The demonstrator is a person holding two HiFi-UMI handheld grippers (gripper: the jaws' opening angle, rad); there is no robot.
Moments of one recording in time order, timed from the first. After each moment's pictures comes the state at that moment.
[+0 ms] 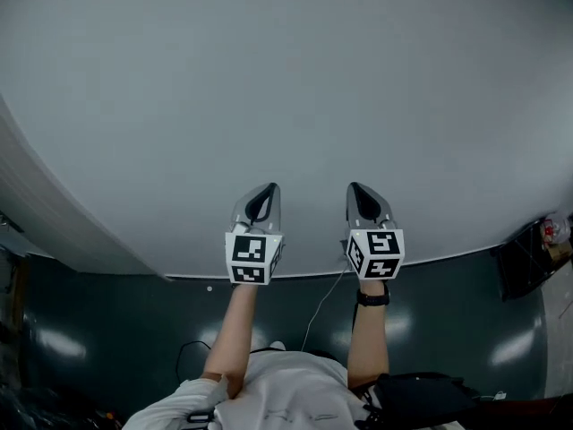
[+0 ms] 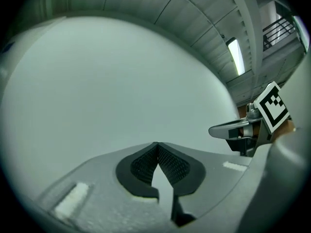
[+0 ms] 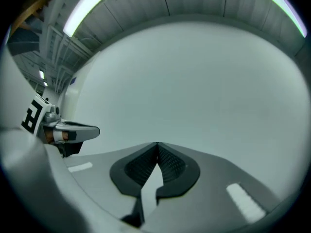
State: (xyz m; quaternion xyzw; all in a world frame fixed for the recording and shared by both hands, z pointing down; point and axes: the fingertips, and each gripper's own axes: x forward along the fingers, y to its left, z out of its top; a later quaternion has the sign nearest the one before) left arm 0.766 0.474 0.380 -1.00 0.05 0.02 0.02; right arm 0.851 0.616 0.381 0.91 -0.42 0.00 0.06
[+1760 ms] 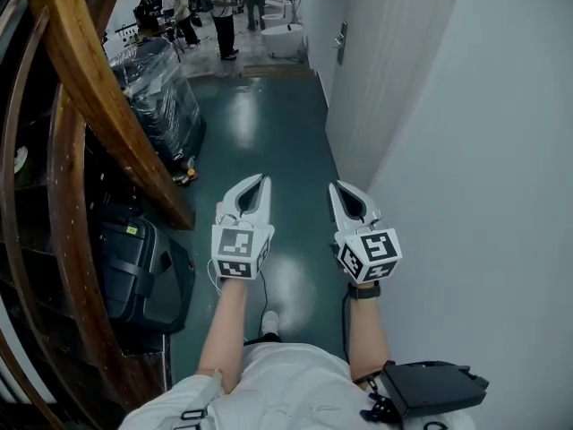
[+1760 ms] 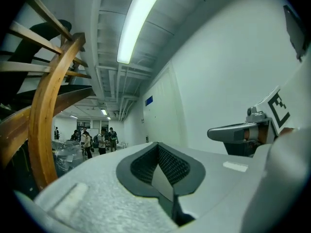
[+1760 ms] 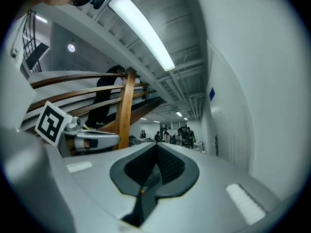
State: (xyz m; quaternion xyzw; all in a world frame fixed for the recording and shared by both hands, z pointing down) left arm 0.190 0.343 0.389 -0.67 0.74 -0.03 0.05; right arm 0.315 0.286 0.397 0.24 -0.97 -0.01 -0.04
